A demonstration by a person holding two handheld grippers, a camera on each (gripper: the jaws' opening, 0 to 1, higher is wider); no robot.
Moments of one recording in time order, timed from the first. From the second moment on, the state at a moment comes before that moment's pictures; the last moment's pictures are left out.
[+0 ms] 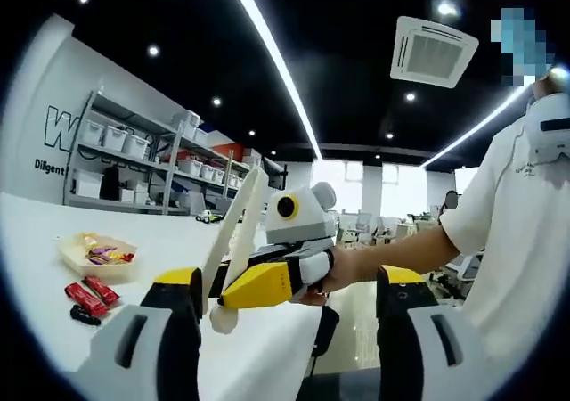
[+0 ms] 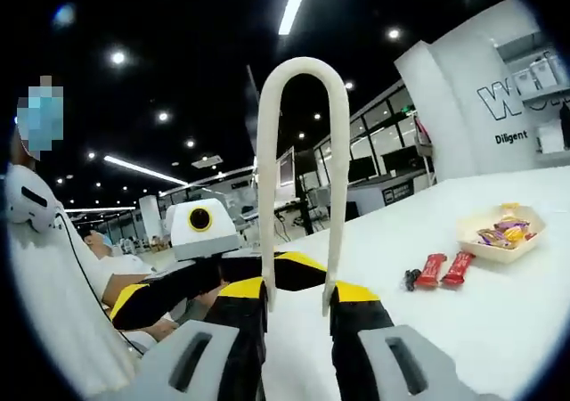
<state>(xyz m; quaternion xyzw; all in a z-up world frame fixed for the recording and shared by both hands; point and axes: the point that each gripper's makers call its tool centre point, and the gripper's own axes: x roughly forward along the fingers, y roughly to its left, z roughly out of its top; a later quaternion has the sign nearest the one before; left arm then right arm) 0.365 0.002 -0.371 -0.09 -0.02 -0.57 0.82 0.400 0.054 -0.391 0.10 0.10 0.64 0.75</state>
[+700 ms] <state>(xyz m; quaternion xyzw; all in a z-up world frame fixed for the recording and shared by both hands) 0.363 -0.005 -0.371 -0.06 -0.05 -0.56 0.82 0.399 0.052 -0.376 0.15 0.10 0.65 0.74</state>
